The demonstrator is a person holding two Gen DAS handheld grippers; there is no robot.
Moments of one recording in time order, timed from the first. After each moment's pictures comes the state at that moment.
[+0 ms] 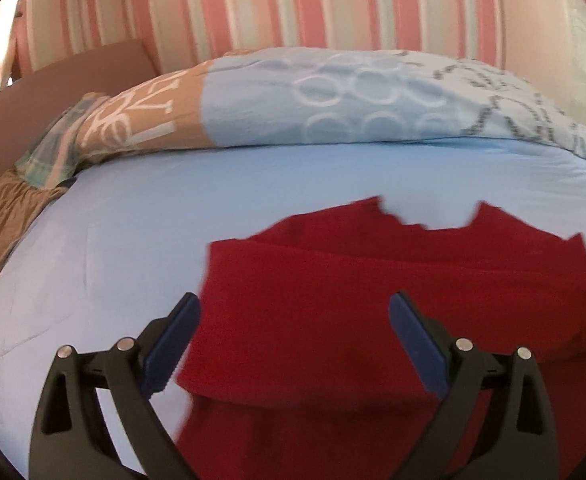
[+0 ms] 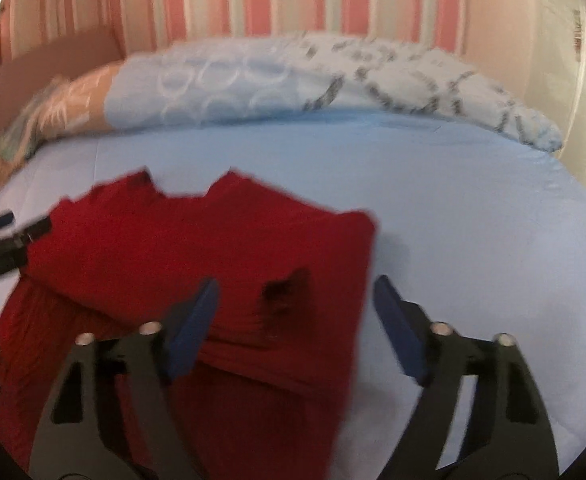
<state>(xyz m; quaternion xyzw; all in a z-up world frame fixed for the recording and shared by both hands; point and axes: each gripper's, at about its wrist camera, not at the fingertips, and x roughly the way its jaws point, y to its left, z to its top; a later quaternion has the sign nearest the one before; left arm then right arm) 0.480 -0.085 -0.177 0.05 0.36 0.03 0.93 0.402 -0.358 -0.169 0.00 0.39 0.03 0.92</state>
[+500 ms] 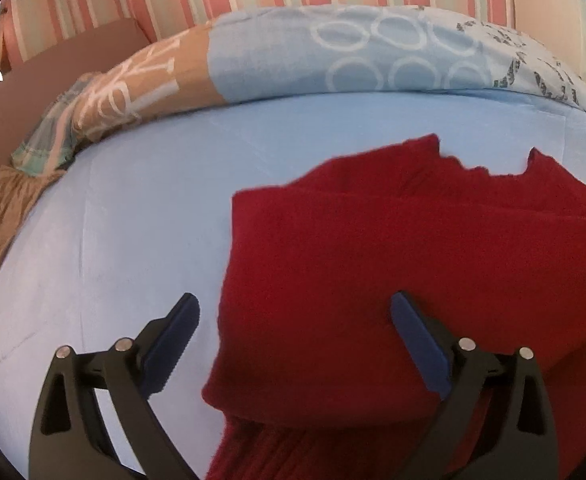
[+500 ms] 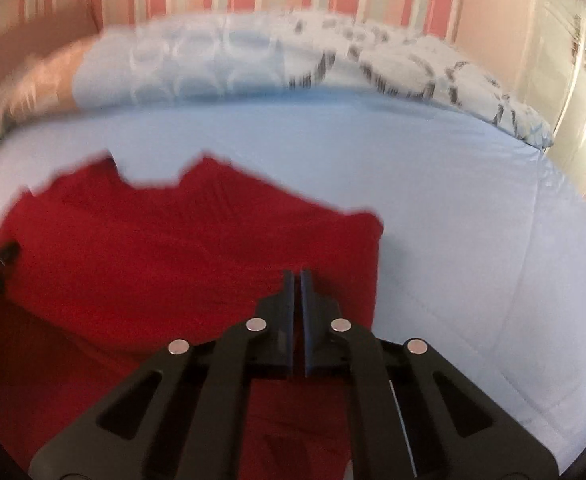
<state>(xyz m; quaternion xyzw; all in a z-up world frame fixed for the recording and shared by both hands) 0.502 -0.049 -0.225 0.07 0.41 0.04 0.91 0.434 -0.353 -0.198 -0.04 0.43 -0.02 0.90</state>
